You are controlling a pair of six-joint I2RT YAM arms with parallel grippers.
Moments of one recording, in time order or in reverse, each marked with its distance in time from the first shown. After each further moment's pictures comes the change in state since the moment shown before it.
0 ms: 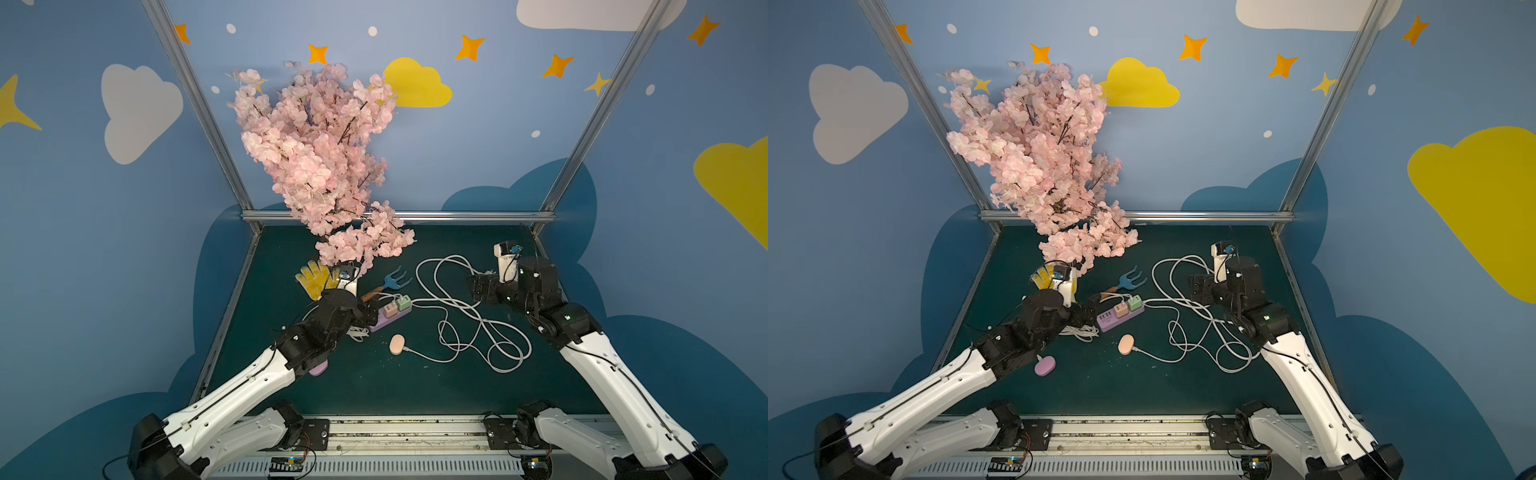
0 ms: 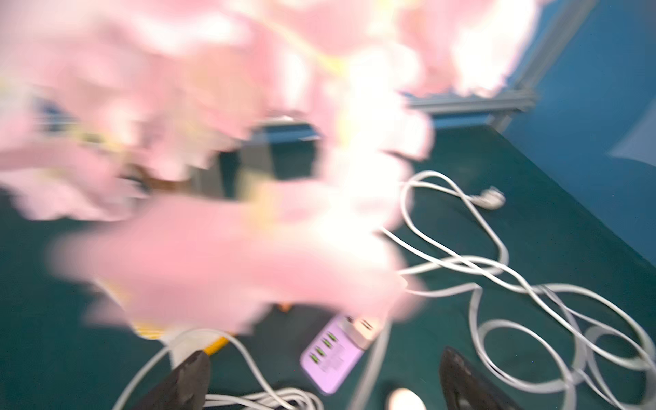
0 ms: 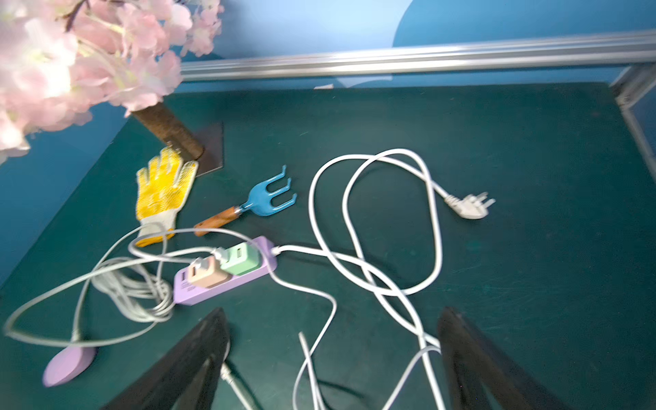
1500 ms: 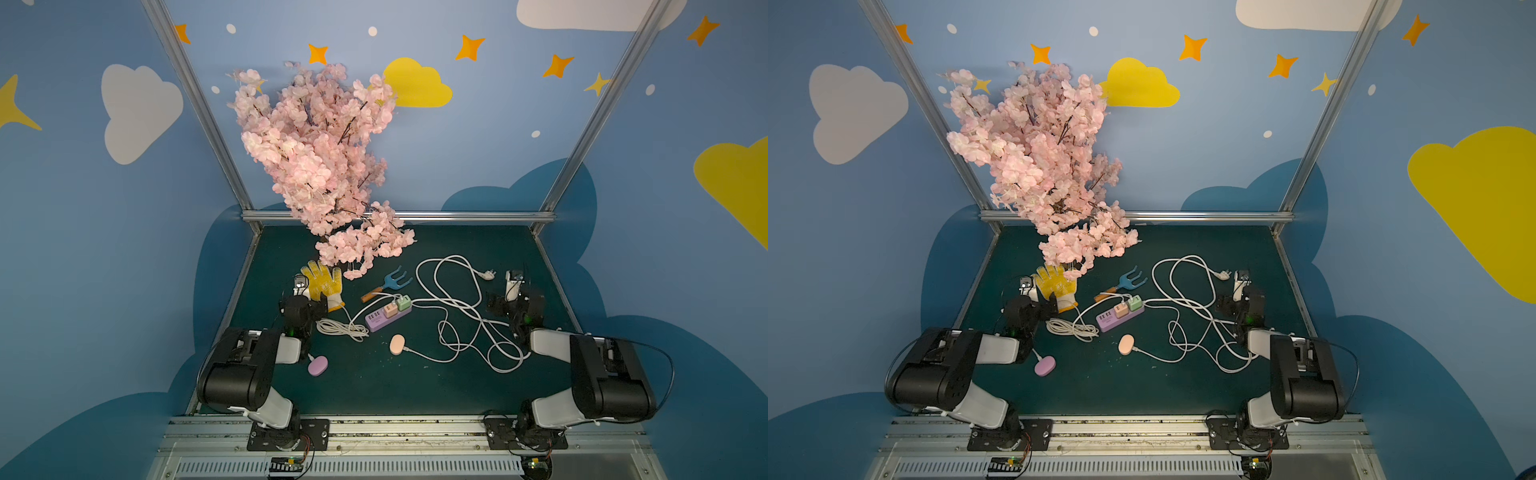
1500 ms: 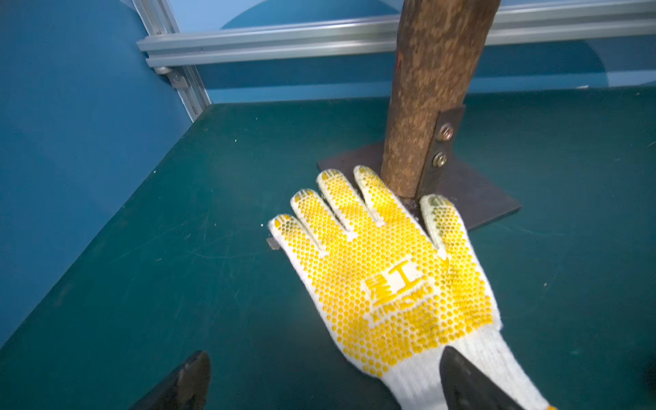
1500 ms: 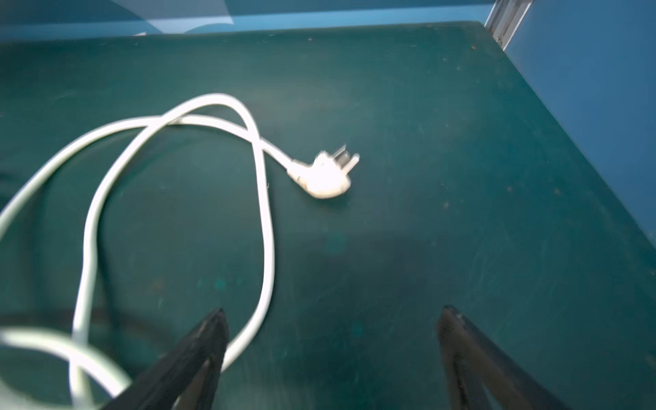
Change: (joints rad) left arm 0.632 0.605 -0.417 1.093 0.221 0.291; right arm -0.389 0.505 -0.604 1.129 -0.063 -0.202
